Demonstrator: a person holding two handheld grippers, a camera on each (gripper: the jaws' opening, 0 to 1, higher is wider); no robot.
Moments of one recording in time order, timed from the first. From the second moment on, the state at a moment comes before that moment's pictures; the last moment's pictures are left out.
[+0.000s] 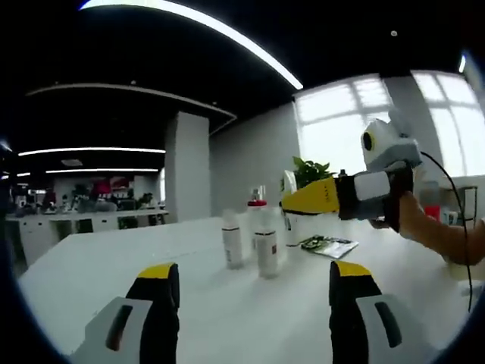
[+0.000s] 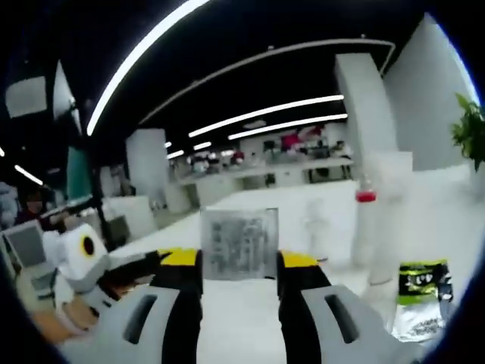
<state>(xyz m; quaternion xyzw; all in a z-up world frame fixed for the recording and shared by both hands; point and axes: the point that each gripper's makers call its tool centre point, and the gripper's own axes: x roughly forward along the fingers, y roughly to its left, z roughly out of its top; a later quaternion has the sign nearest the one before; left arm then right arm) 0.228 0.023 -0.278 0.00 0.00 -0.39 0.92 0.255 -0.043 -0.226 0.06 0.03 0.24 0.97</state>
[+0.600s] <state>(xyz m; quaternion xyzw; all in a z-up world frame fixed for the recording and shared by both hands) 0.220 0.023 -0.279 -0.02 0.01 -0.40 0.92 0.231 -0.020 -0.249 0.01 -0.02 0.27 0.96</state>
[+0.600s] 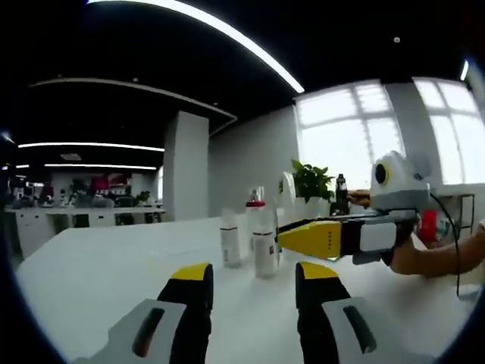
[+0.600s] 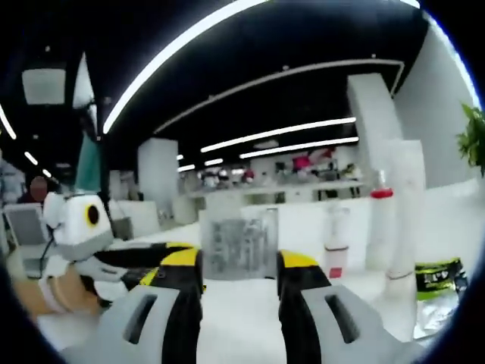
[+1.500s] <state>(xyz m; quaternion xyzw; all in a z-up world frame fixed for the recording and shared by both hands) 0.196 -0.001 -0.291 0.02 0.02 -0.45 0.89 0.227 -0.005 -0.258 0.00 -0.01 0.30 0.95</state>
